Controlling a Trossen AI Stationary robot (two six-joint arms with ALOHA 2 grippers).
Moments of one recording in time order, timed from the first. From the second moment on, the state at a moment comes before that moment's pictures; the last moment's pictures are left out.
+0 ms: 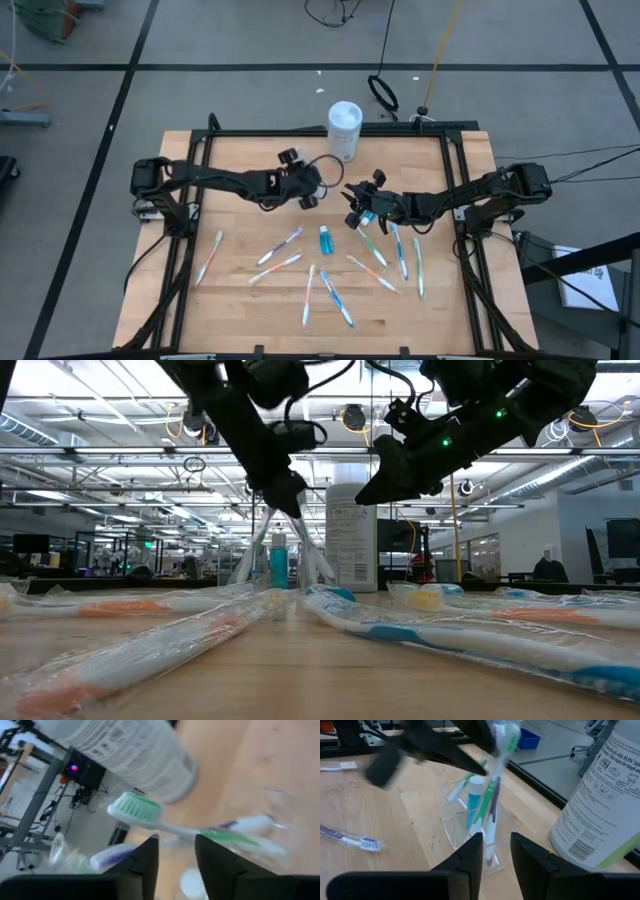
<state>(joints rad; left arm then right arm) 0.10 1.69 1.11 -0.24 -0.67 0.15 0.02 1.51 0.66 0.45 0.57 0.14</state>
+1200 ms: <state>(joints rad) -0.36 1.43 0.76 -1.25 0.26 -0.84 0.02 1.51 0.66 0.44 0.57 0.14</state>
